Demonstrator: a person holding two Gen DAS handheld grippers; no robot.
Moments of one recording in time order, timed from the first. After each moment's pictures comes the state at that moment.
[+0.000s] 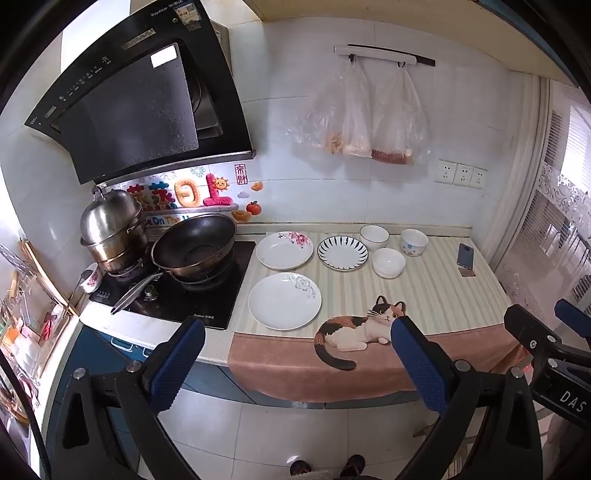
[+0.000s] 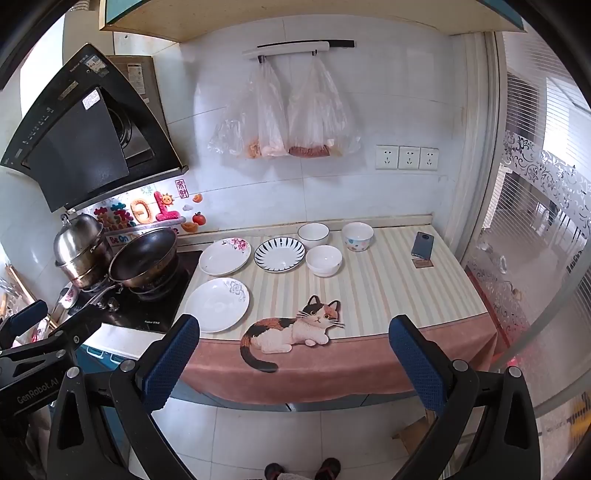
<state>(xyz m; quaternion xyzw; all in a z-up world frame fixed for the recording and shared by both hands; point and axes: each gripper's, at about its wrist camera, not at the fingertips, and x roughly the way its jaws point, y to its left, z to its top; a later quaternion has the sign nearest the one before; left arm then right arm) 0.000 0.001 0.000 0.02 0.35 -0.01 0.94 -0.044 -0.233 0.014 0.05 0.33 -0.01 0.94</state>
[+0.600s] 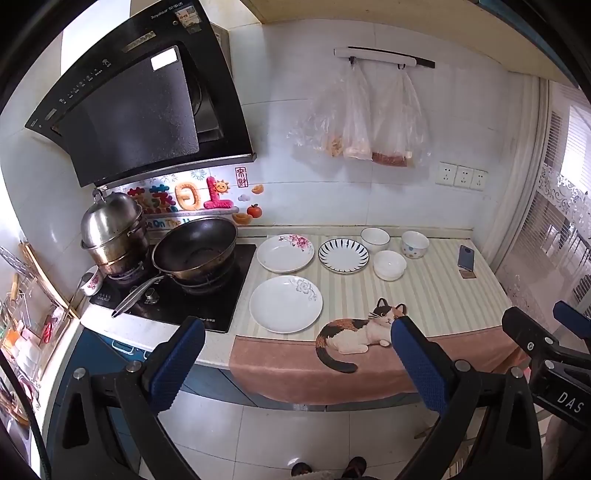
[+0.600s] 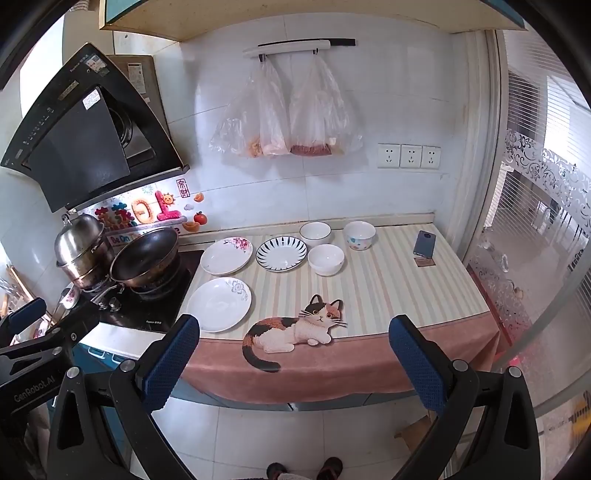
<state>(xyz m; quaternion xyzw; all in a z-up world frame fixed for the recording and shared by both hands) 0.001 0.003 0.007 0.02 0.34 -0.01 0.94 -0.042 -0.231 0.013 0.05 0.33 -0.01 0.94</state>
